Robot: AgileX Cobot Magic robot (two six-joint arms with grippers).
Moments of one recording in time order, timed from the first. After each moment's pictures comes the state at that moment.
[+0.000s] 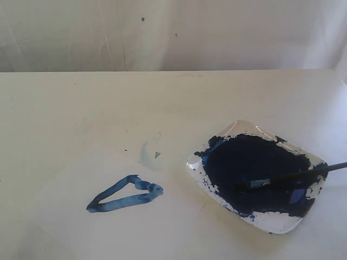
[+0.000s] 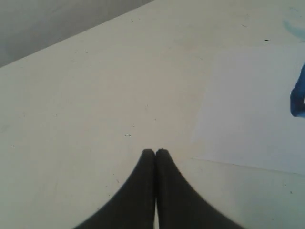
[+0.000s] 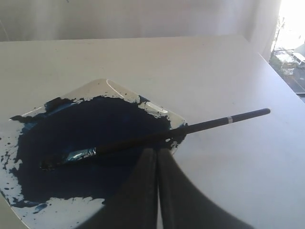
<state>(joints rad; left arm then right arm) -0.08 0.00 0.02 -0.11 0.39 0.42 0.17 0.01 0.00 0.00 0.34 0.00</state>
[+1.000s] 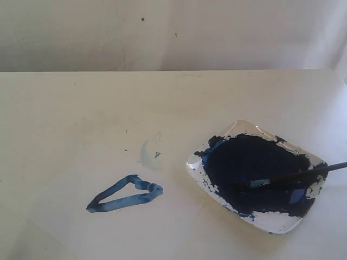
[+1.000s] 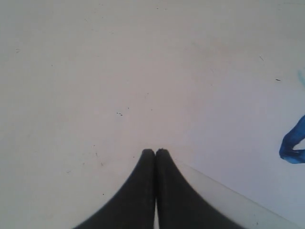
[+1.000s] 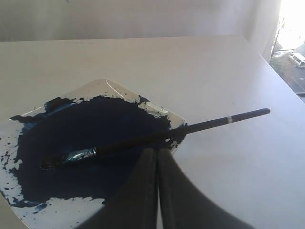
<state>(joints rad) -0.02 0.00 0.02 -0.11 0.41 0.04 0.17 0.01 0.00 0.00 0.34 0.00</state>
